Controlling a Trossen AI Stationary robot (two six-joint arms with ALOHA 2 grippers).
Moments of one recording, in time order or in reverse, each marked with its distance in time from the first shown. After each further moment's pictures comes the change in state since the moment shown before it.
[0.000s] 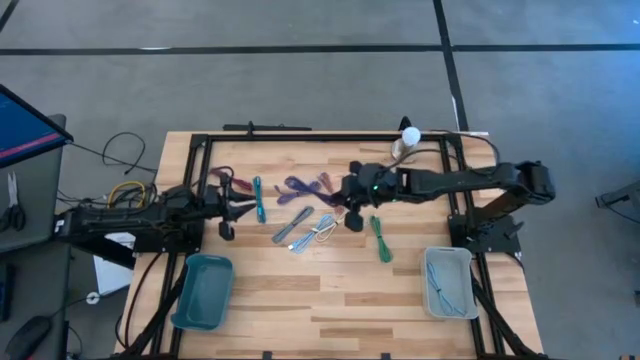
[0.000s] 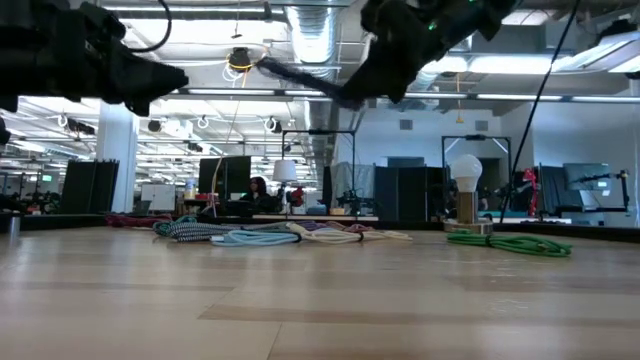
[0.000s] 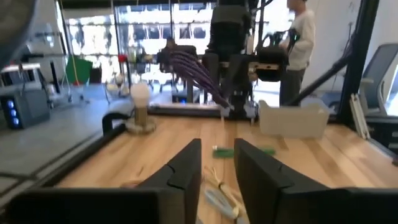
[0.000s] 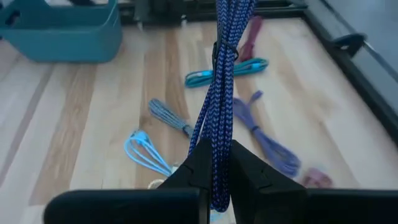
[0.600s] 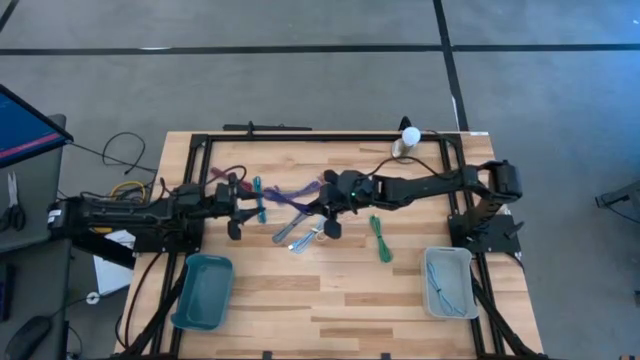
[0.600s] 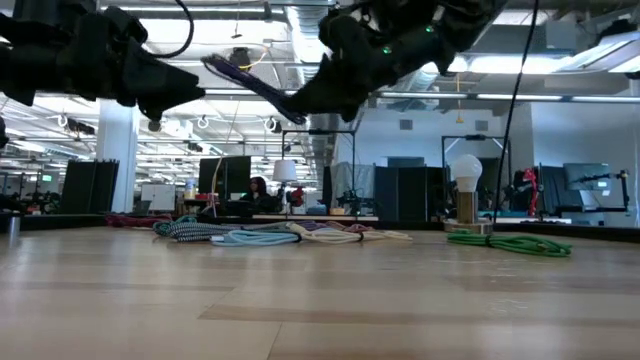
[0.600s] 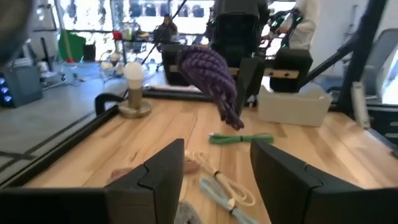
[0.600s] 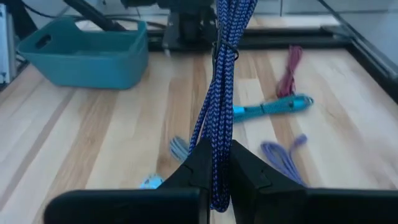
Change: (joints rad) left arm 0.000 0.240 0.065 0.102 0.020 -0.029; right arm 0.015 0.246 0.094 0.279 -0.115 -0.021
